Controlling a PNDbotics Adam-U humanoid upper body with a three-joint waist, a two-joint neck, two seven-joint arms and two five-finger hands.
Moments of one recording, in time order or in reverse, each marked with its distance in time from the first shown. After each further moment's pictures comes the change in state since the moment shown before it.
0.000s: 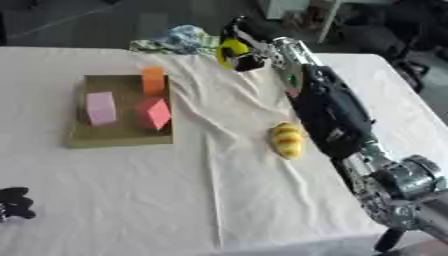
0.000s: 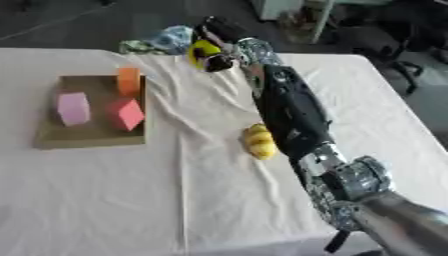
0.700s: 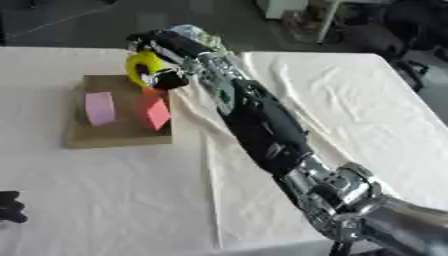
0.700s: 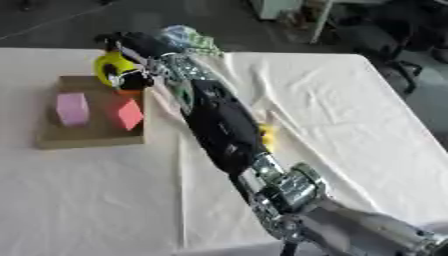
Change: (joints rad) left arm -0.017 -0.001 -0.013 0.000 0.005 0.001 -0.016; right arm -0.022 0.194 0.056 0.004 0.001 -0.002 0.035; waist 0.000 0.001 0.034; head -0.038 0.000
